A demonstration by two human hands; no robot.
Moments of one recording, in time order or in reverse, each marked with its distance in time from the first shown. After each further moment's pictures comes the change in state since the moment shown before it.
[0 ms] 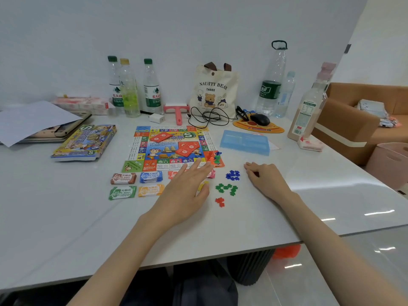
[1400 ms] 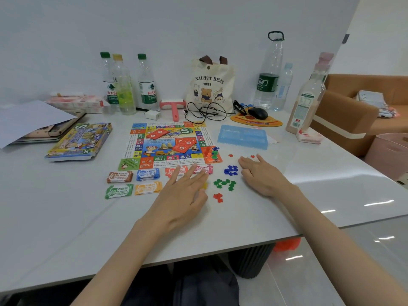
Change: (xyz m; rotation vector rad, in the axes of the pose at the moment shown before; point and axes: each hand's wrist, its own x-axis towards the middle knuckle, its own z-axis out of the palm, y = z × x) left_hand 0.002 -0.030 0.028 0.239 -0.082 0.064; right_hand -0.014 -0.025 -0.016 -0.250 -0.285 -0.022
